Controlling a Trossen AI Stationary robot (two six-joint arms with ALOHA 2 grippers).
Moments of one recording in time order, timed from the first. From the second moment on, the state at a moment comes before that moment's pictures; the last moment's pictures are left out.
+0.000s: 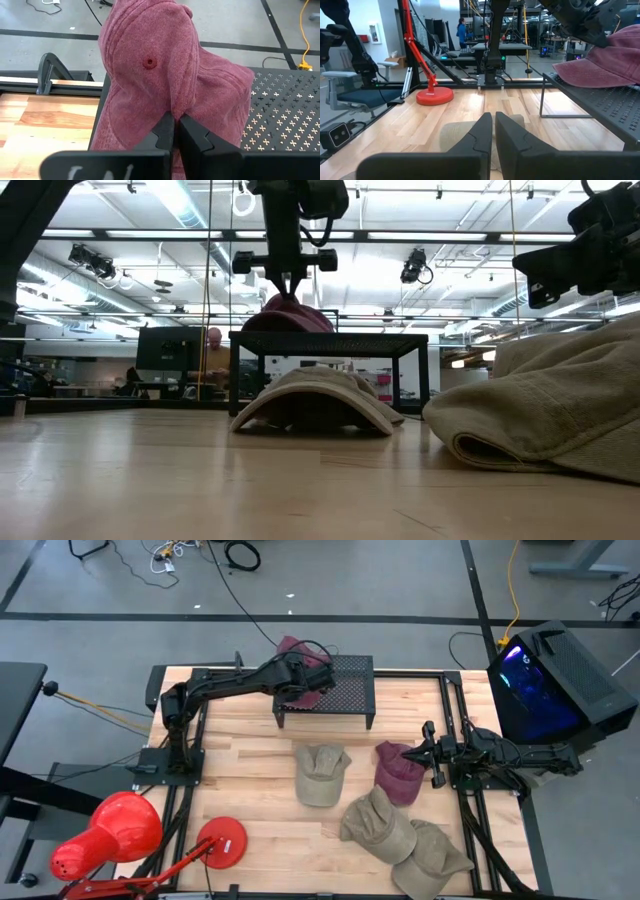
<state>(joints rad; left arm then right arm) 0.29 1.92 1.80 -1.04 -0.83 -1.18 0.01 0.01 0.02 0.02 -0.07 0.02</state>
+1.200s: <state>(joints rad) 0.20 1.78 1.80 -1.04 -0.68 -0.88 0.01 0.01 0.02 0.02 -0.07 0.02</state>
